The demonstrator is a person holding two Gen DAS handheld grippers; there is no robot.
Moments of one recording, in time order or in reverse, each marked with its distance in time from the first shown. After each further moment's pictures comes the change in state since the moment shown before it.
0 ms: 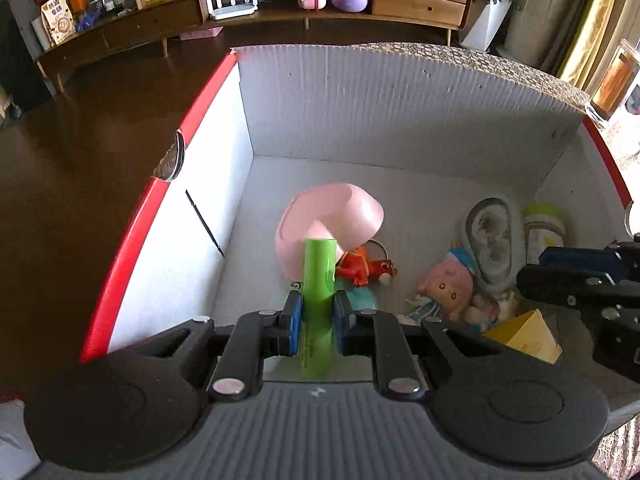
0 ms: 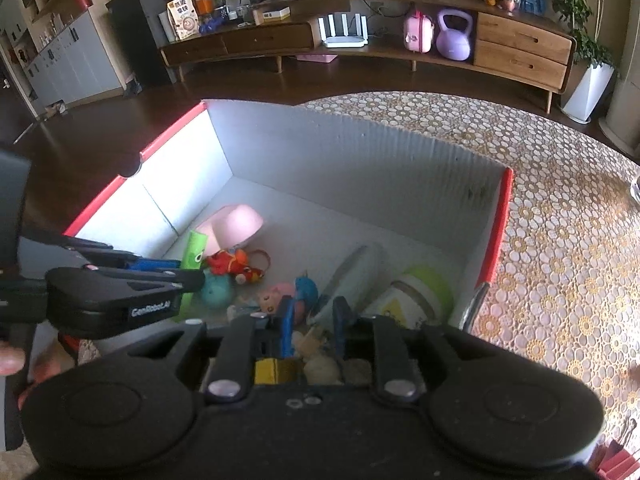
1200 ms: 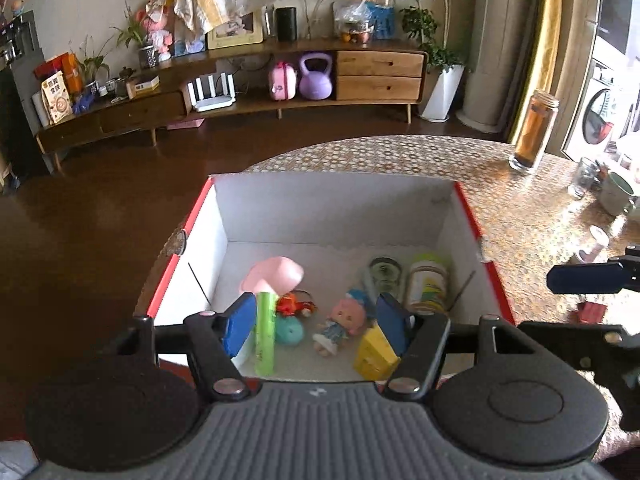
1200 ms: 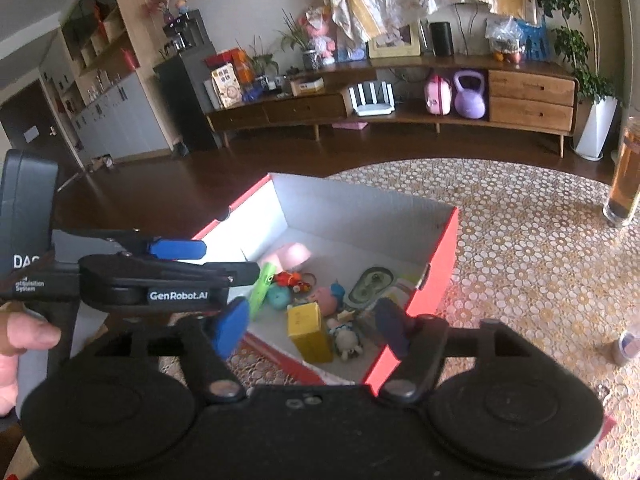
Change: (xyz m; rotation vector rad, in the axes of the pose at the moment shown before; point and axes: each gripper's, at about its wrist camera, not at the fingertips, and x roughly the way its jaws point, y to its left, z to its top) left arm -0.126 -0.048 -0.024 0.076 -0.269 -0.038; right arm -0.133 -0.011 -0.043 0.009 -0.214 0.133
